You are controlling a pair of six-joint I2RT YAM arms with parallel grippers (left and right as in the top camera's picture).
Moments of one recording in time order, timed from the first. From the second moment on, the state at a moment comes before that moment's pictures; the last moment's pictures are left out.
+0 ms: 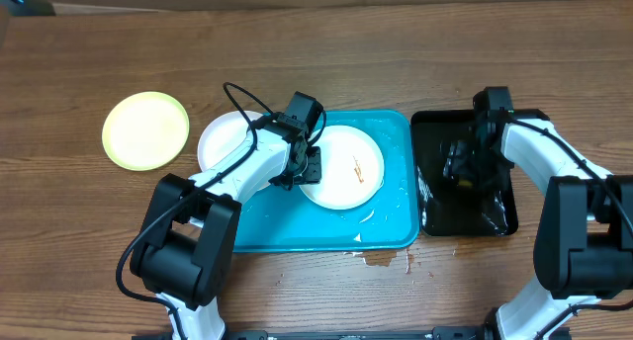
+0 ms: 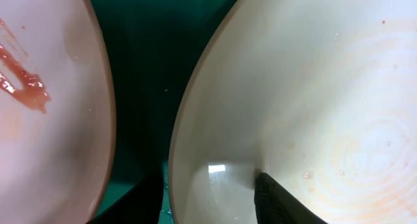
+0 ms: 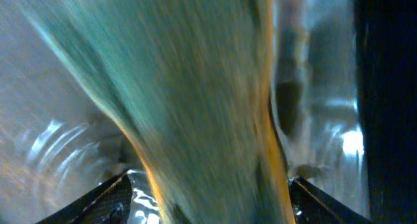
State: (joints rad) left arm -0.44 1.92 1.22 -0.71 0.03 -0.47; right arm 0.01 1.86 1.14 -0.80 0.01 0.31
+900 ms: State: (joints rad) left arm -0.44 1.92 1.22 -0.69 0.03 -0.47; right arm 0.01 1.86 1.14 -0.52 0.02 0.30
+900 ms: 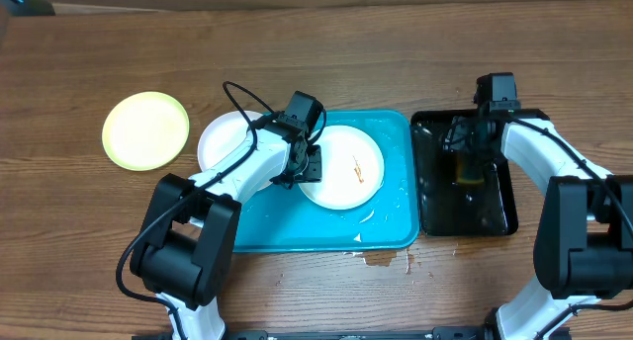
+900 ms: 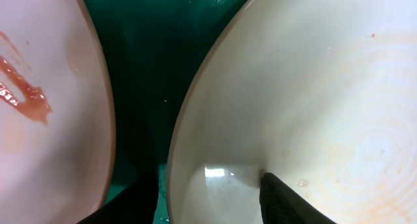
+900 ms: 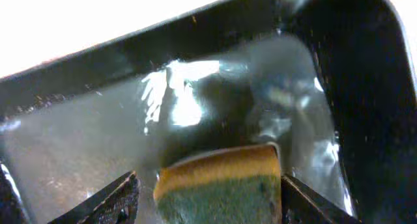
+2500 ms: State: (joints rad) left arm -0.44 1.92 1.23 -0.68 -0.01 -0.47; right arm 0.01 1.86 1.23 -0.96 0.02 0.30
